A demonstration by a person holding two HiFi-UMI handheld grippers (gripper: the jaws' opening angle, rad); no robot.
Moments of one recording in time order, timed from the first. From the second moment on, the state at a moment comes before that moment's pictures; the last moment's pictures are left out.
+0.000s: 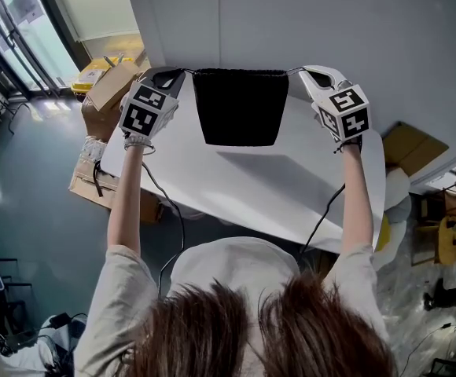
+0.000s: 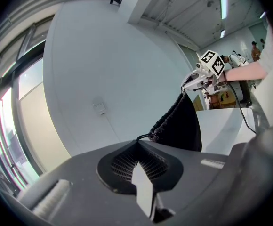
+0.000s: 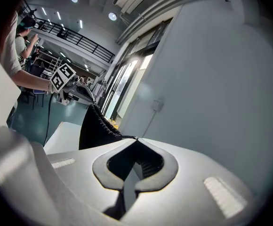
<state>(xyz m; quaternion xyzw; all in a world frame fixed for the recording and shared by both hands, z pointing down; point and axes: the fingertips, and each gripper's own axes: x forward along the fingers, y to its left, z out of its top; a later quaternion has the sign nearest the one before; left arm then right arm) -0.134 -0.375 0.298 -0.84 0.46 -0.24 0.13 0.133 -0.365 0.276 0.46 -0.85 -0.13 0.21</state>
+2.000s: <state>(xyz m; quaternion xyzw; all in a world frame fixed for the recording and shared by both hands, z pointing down) -0.170 -0.371 0.305 -0.81 0.53 -0.21 0.11 0.150 -0.368 0.282 0.55 -0.82 -0.10 0.15</state>
